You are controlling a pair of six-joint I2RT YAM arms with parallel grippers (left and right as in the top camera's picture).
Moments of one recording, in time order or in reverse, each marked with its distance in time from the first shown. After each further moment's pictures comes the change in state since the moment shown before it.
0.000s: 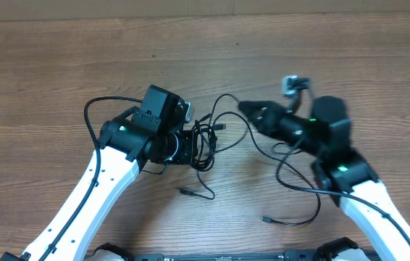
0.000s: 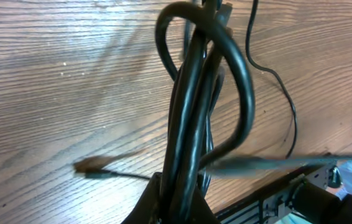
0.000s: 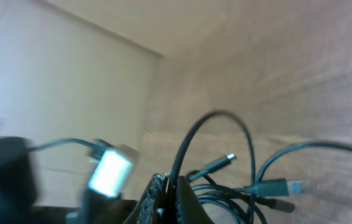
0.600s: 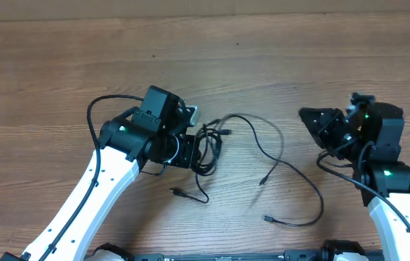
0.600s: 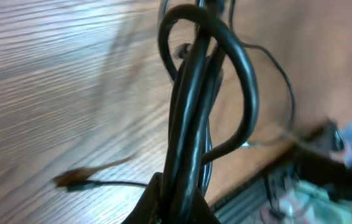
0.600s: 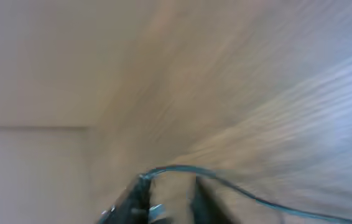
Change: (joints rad) left arm 0.000 0.000 0.000 -0.018 0.084 0.170; right arm -0.393 -0.090 0.001 -0.481 0.077 -0.077
